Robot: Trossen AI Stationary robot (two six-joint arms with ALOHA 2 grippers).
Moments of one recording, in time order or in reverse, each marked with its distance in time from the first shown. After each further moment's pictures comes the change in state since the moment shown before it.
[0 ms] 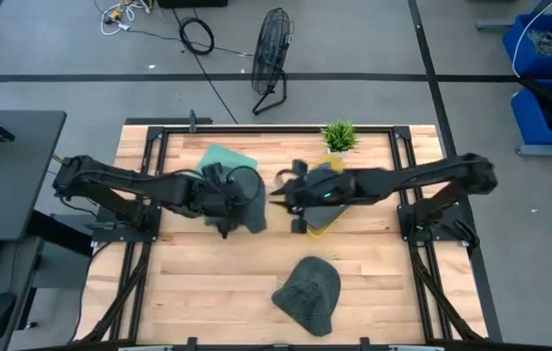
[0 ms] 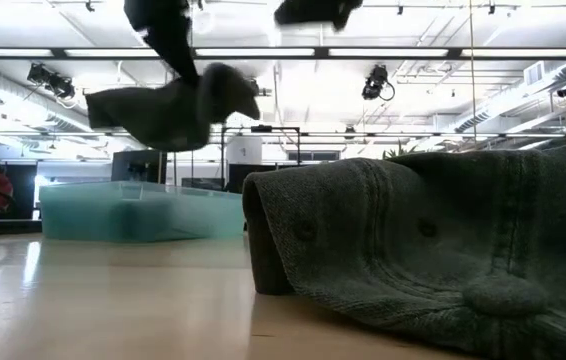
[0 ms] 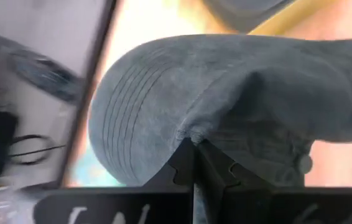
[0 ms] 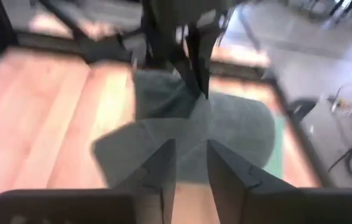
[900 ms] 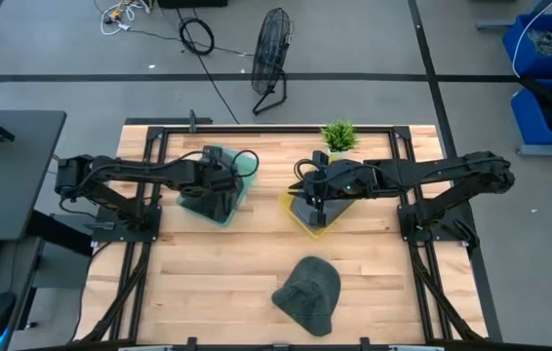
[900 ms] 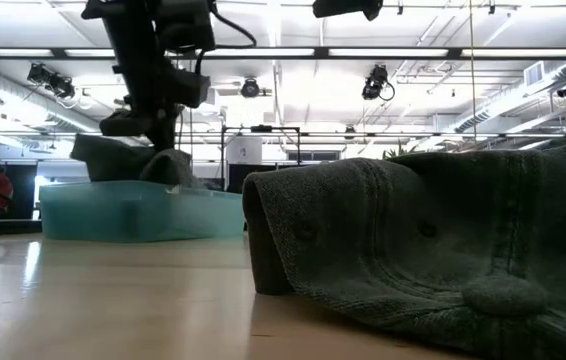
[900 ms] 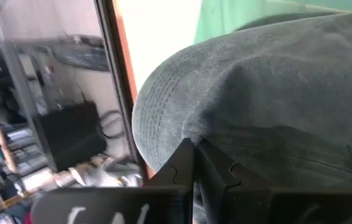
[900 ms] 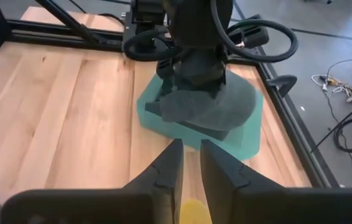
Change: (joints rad) left arm 0.302 -0.001 -0.298 0.159 -0.084 0.628; right arm 0.000 -0.141 -0.001 -0.203 0.033 0.055
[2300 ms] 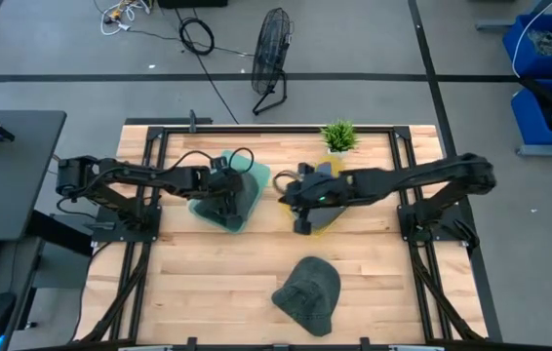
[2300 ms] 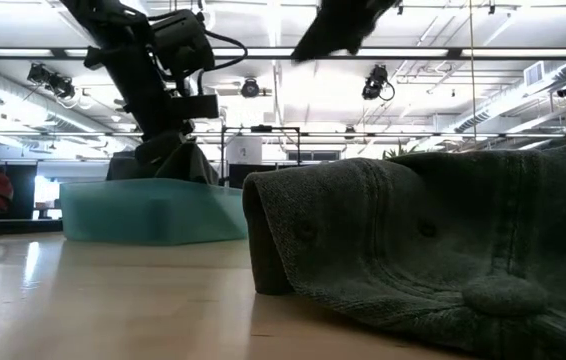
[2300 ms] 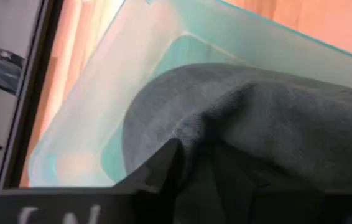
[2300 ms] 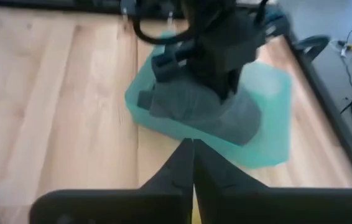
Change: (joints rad) left arm 0.036 0.007 -0.225 0.520 0.313 -0.242; right arm 0.000 0.170 0.000 0.038 -0.010 0.073
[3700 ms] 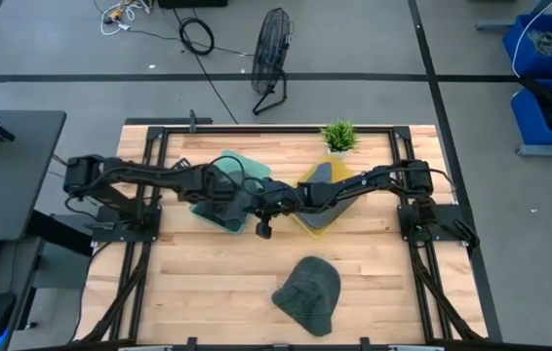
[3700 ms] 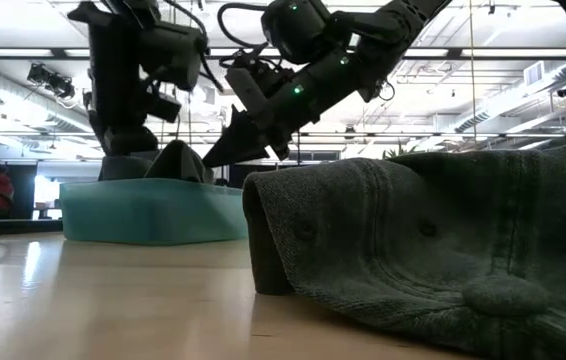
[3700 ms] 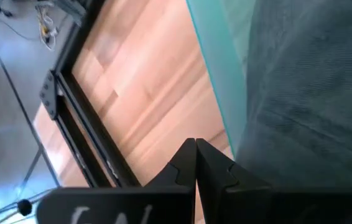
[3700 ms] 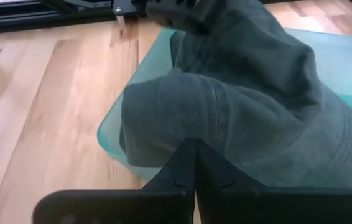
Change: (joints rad) left arm -0.077 0.069 0.198 -0.827 -0.247 -0.839; right arm -0.104 0.466 0.000 0.582 -0.181 0.090
